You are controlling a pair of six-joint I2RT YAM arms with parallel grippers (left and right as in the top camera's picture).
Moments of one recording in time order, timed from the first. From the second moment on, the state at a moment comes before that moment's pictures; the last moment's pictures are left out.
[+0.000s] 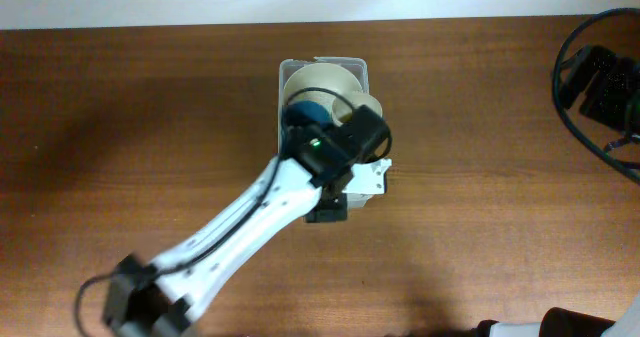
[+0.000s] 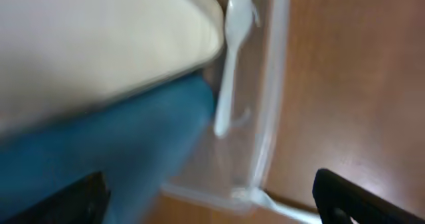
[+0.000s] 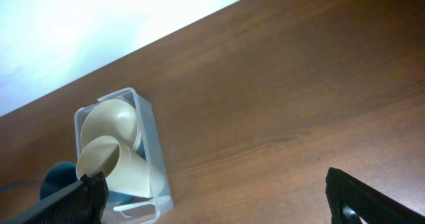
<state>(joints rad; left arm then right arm) -0.78 1.73 1.58 -1.18 -0.23 0.77 -0.26 1.55 2.38 -1.64 -0.17 0.22</state>
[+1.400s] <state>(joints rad) -0.28 1.59 1.02 -0.96 -0.08 -0.18 -0.26 1.55 2.38 -1.64 -0.17 0.22</state>
